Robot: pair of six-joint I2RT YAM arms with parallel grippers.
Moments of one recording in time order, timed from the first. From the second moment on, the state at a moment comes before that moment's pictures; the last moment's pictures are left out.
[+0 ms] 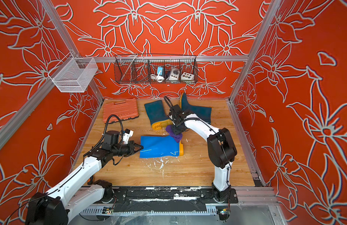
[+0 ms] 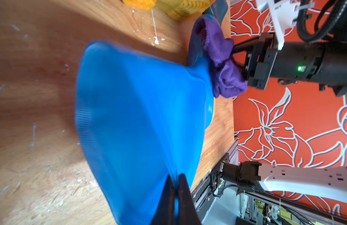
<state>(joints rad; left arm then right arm) -0.20 0.97 0.54 -0.33 0.69 -0.66 0.56 1.86 1.52 -0.89 0.03 0.01</state>
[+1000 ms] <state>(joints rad) -0.30 1.04 0.63 -0.45 0.79 -0.57 0.54 1.90 1.79 -1.04 0.17 -0.02</state>
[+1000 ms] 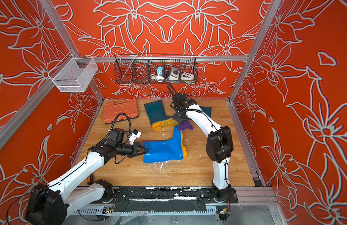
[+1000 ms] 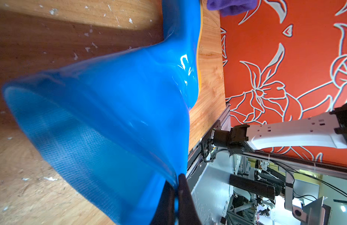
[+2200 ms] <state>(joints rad) -0.30 1.16 0.83 -0.65 0.83 -0.42 0.69 1.26 0.87 -0.74 -0.08 0.24</state>
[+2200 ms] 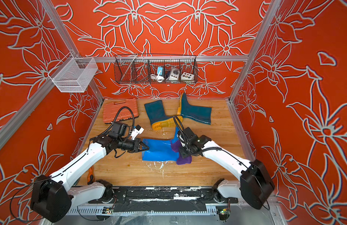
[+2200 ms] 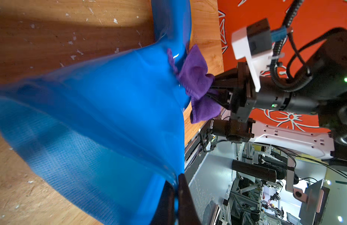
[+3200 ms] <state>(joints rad) -0.30 1.19 0.86 -0.70 0.82 -0.43 0.32 1.18 1.05 -0.96 -0.02 0.19</state>
